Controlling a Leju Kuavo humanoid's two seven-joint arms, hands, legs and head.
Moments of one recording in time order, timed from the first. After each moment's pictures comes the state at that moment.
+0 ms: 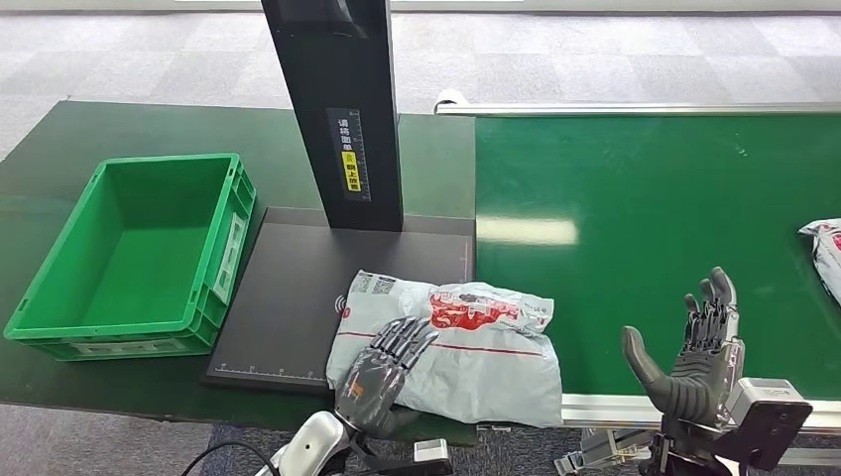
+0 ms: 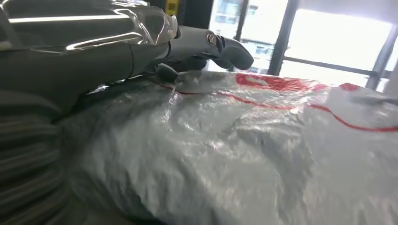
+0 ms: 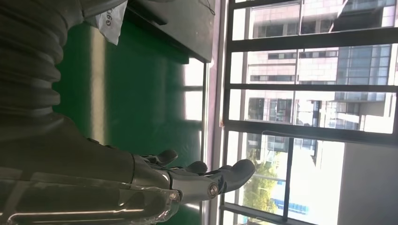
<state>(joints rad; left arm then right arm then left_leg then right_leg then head) -0.21 -0.14 -0.56 -0.97 -1.25 0.63 -0.20 0.14 0.12 -0.14 -1.72 0.11 0.00 -0.35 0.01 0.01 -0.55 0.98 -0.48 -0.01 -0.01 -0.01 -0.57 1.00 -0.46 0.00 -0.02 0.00</state>
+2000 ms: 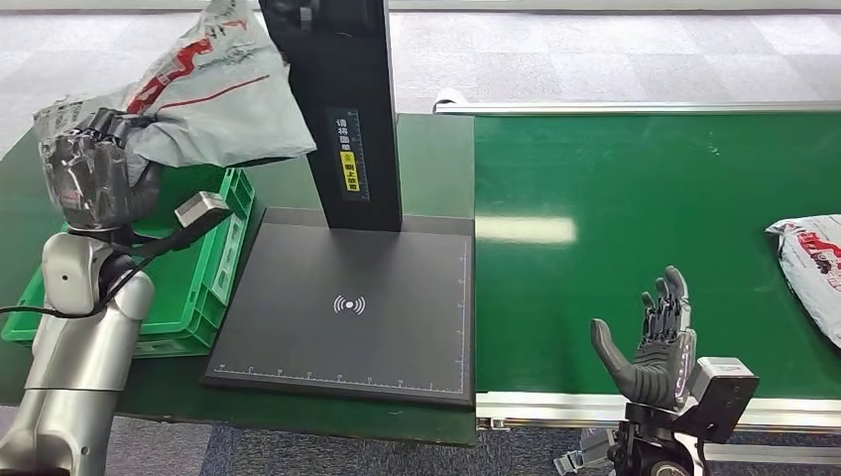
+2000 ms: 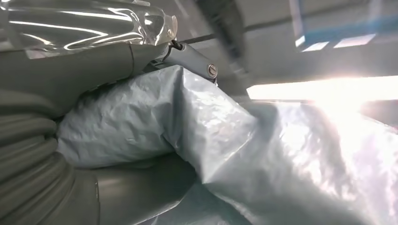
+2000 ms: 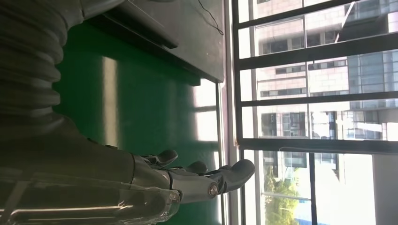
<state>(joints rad) -0.61 0.23 0.01 -1.24 -1.24 0.69 -0.22 0.08 0.08 -0.03 -1.56 0.00 -0.06 -0.37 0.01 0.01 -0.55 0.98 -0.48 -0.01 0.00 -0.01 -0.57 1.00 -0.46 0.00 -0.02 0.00</state>
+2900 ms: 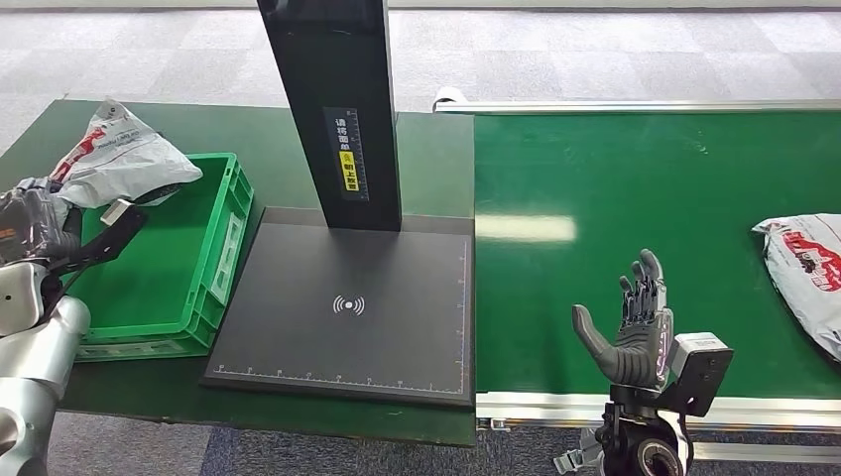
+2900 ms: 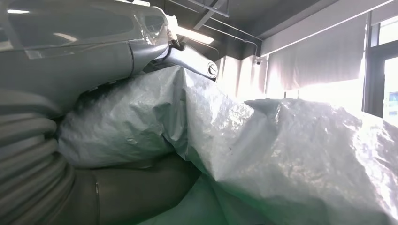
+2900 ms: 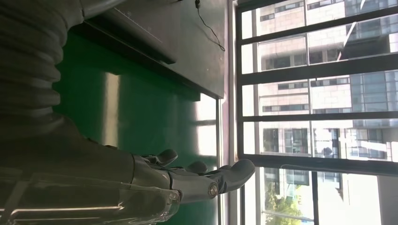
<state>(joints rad) -0.67 0.39 0.19 -0.71 -1.29 0.67 -0.04 0.01 0.06 0.02 -1.50 -0.01 -0.05 -0.36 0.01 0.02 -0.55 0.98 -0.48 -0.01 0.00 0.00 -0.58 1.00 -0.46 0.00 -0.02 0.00</state>
